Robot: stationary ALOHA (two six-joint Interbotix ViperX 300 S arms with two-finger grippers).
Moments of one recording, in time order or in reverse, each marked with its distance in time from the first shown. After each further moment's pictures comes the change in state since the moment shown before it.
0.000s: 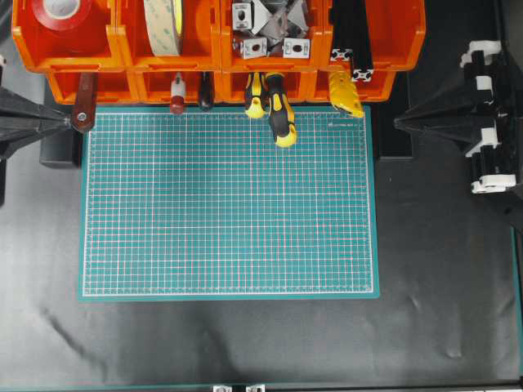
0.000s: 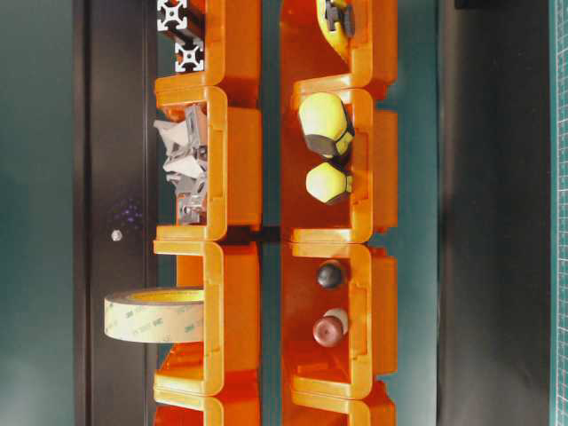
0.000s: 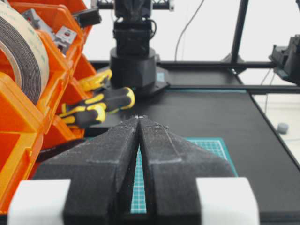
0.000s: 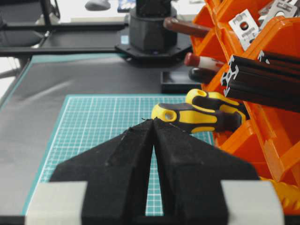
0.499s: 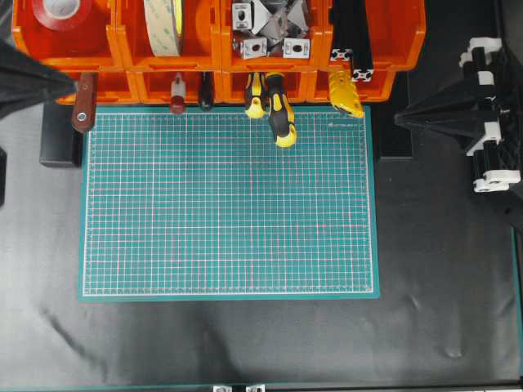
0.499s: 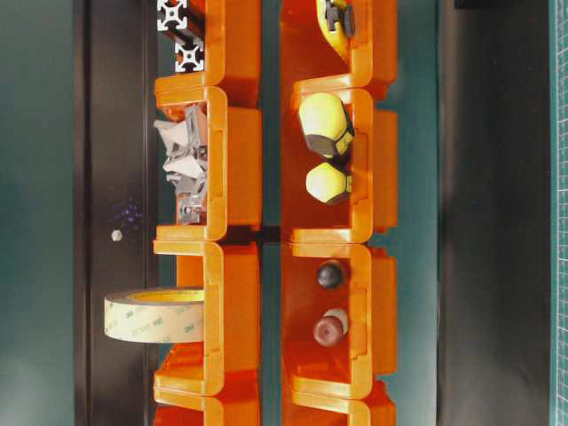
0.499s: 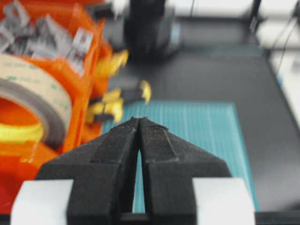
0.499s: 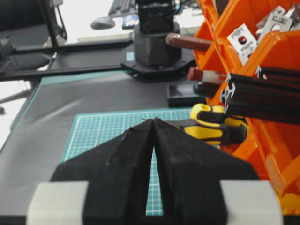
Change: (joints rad) left arm 0.037 0.150 -0.535 0.063 0.746 -0.061; right arm 0.000 0.008 -0.018 0.003 -0.031 0.064
